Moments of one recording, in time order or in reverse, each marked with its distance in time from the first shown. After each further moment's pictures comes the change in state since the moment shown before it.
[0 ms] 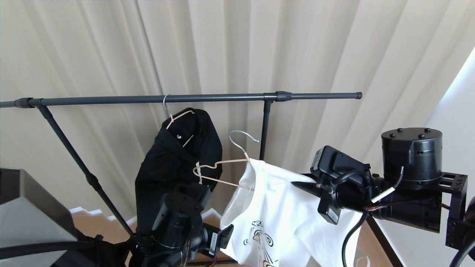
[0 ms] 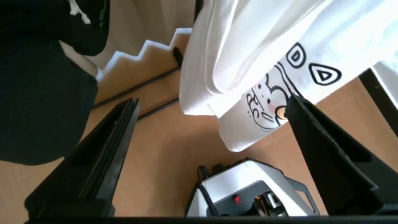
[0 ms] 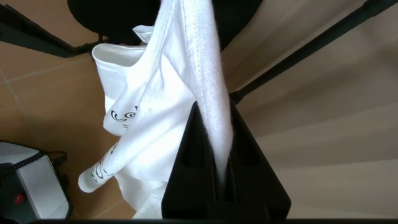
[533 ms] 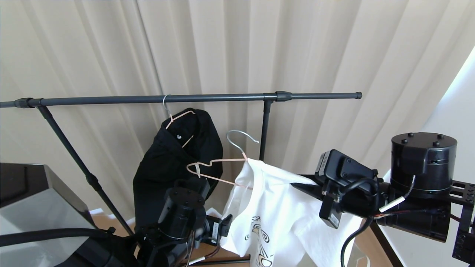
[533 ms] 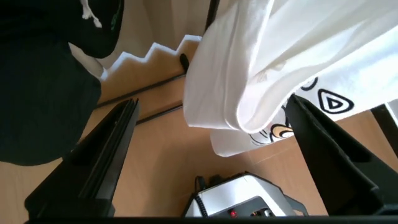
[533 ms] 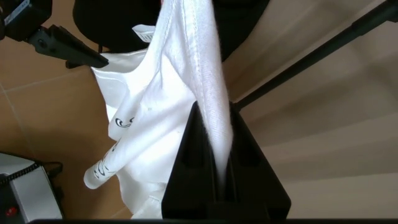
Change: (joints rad) left arm 0.027 0.044 -0.040 -0.038 0.045 -0.028; right arm 0.028 -0.021 0.058 -0.102 0.005 -0.001
